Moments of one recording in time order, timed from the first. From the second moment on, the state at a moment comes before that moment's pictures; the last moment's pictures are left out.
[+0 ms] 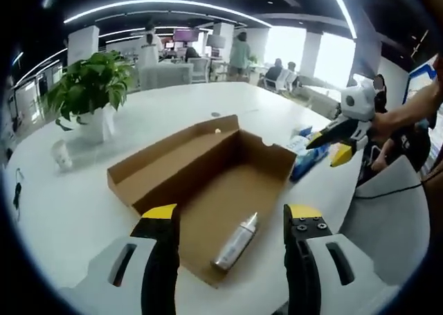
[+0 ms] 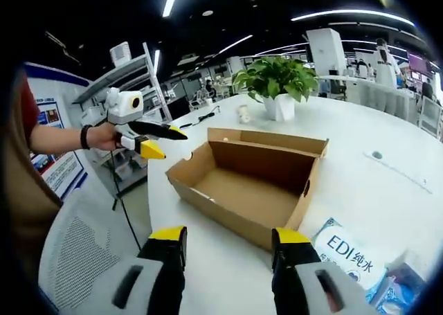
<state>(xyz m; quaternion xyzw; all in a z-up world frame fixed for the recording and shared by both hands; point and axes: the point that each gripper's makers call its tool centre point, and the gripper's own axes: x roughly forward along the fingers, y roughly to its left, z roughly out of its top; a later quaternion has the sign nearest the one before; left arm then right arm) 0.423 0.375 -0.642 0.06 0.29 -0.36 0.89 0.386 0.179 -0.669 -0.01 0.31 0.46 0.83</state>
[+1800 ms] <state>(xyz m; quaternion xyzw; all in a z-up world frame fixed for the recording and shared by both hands) 0.432 0.350 -0.760 0.27 0.44 -0.51 0.69 0.357 0.179 -0.684 0.01 0.33 0.46 0.83</state>
